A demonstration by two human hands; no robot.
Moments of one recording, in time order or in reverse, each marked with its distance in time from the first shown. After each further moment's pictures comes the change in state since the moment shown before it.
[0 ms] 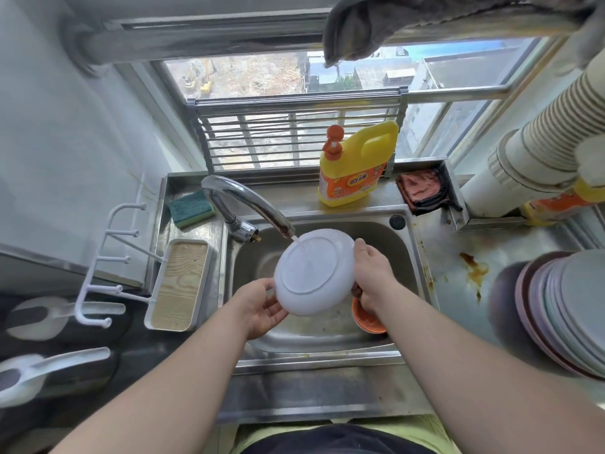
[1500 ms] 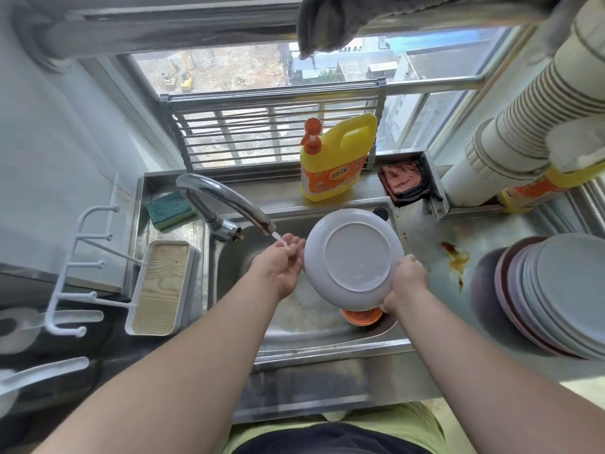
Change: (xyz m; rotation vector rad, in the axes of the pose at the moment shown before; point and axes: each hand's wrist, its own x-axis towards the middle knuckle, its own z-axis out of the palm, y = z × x) left_hand -0.003 0.021 0.092 -0.286 -0.095 0.159; right_hand 0.013 0.009 -0.074 0.331 0.372 0.135
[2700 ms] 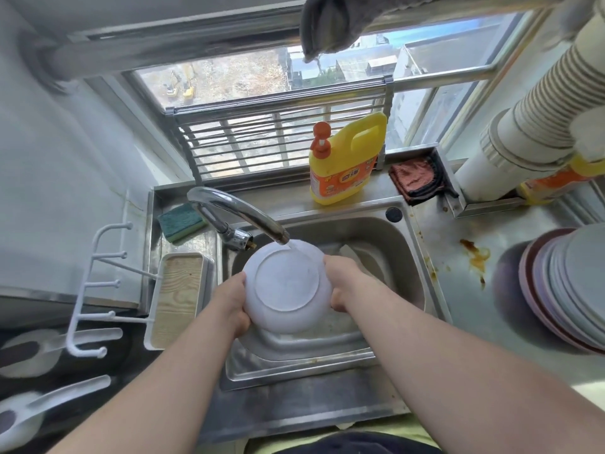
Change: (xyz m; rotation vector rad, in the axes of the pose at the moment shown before) left_hand 0.011 0.038 -0.101 0.344 0.221 0.003; right_hand 0.000 0.069 0.114 -0.252 -0.484 0.294
